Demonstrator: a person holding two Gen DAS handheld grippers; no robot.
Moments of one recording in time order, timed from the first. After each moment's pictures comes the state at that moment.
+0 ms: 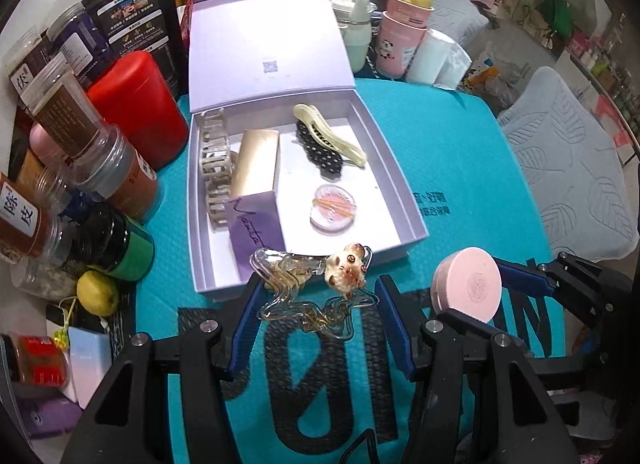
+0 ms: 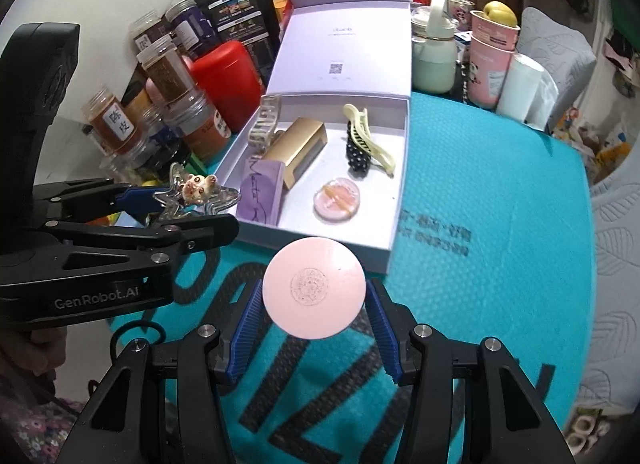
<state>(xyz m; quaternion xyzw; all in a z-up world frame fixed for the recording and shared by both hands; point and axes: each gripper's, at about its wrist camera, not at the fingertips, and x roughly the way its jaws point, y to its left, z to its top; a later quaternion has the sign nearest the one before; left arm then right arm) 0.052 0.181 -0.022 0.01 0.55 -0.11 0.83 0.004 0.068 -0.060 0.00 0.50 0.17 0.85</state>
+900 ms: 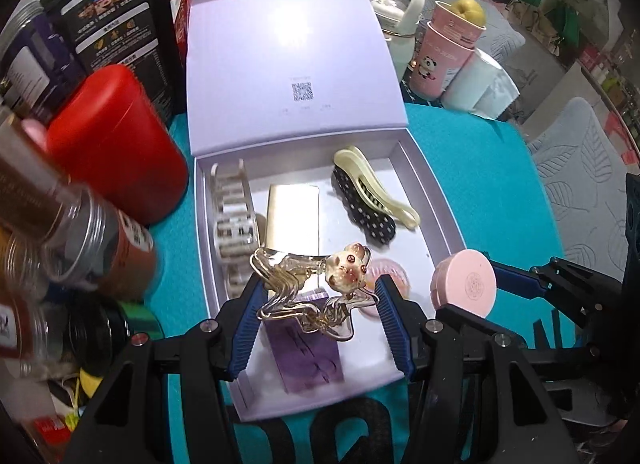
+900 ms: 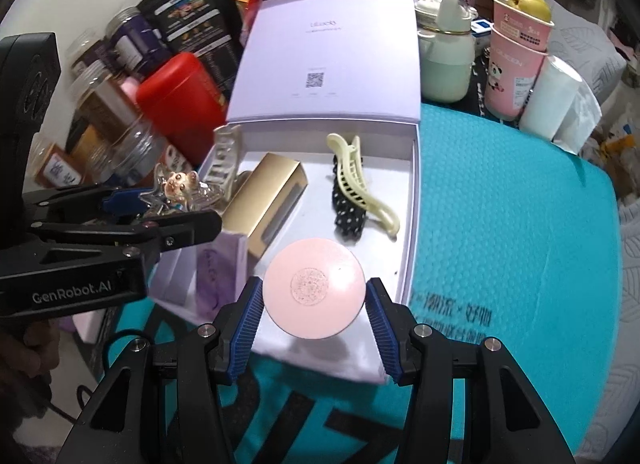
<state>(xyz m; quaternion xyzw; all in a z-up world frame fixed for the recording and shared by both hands) 0.155 0.208 -0.054 0.00 0.56 -0.12 0.82 0.108 0.079 -0.088 0.02 0.52 0.16 0.84</state>
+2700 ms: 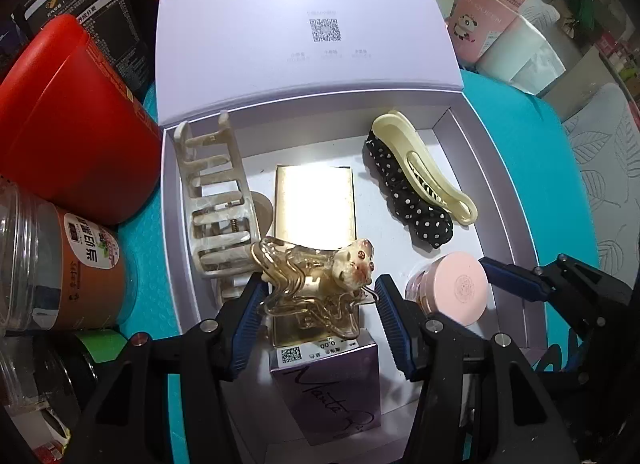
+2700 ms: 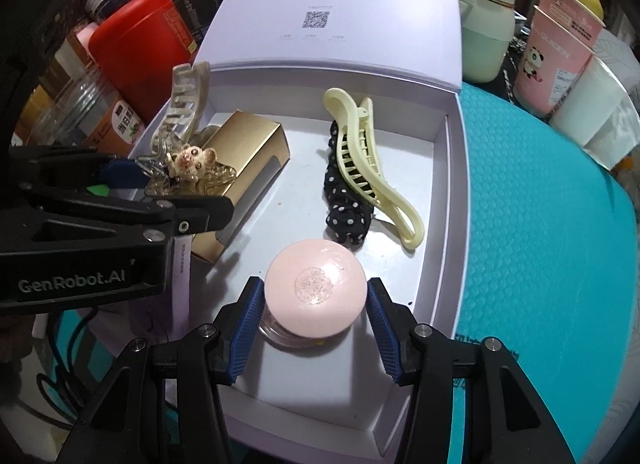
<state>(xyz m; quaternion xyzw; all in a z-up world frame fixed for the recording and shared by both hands) 0.197 0.210 -0.119 0.01 0.61 -0.12 0.79 0.148 0.110 -0.146 -0.04 0.54 0.15 0.83</state>
